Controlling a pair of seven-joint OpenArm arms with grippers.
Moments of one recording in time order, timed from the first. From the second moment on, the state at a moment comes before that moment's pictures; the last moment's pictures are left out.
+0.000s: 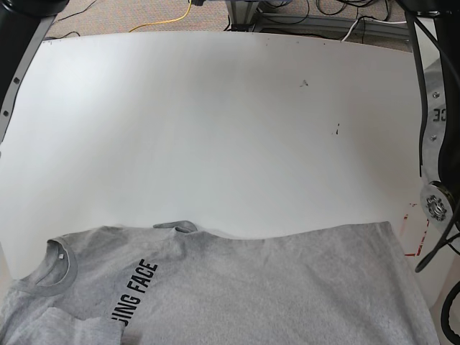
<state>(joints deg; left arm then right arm) -78.8 -19.4 -19.1 76.4 -36.6 -41.8 84.3 77.5 42.3 1.0 61.3 59.4 40.5 -83.4</state>
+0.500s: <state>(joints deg) -61.9 -19.4 -19.2 86.2 -42.4 -41.8 84.3 55.0 45.8 6.8 69.9 66.1 40.4 -83.6</state>
